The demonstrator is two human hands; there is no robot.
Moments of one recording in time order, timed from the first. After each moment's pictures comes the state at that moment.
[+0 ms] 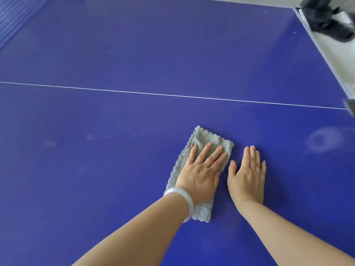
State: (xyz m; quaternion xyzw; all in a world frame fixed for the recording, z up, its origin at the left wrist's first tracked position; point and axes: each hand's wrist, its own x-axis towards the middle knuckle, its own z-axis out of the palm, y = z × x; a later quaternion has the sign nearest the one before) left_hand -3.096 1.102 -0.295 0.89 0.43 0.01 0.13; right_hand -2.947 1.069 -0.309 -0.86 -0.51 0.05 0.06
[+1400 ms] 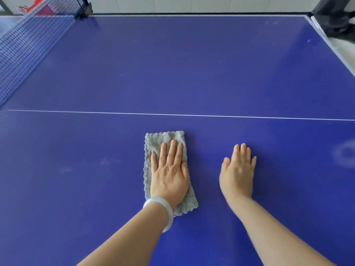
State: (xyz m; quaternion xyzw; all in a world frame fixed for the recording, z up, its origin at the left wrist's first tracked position) left_hand -3.177 1.166 -0.305 0.73 0.66 0.08 0.12; right_hand -3.002 1.152 -0.291 -0.84 -0.52 0.10 0.10
